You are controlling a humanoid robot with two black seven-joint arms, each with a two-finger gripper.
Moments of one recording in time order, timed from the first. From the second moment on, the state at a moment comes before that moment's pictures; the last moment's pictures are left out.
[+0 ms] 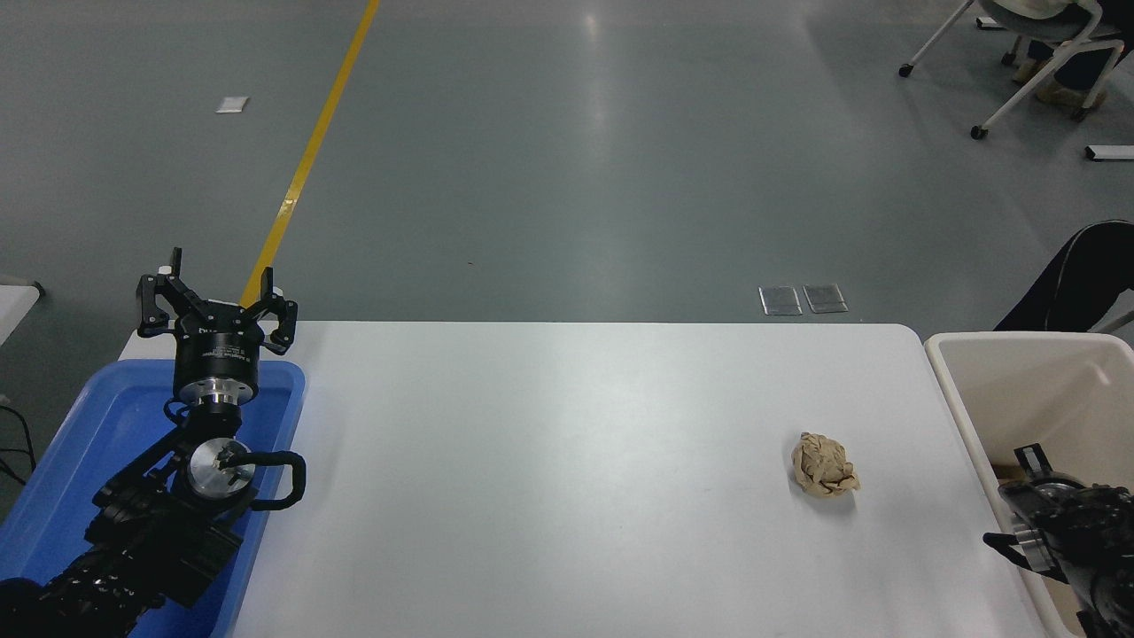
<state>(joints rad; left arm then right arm) -0.61 0.17 -1.01 -0.41 -0.12 -0.52 -0.60 0.62 -0.26 -0.29 0.06 0.01 -0.23 -0.17</state>
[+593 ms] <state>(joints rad) -0.61 0.17 -1.00 -0.41 -0.12 -0.52 -0.60 0.63 -0.26 -0.29 0.06 0.01 -0.23 -0.17</state>
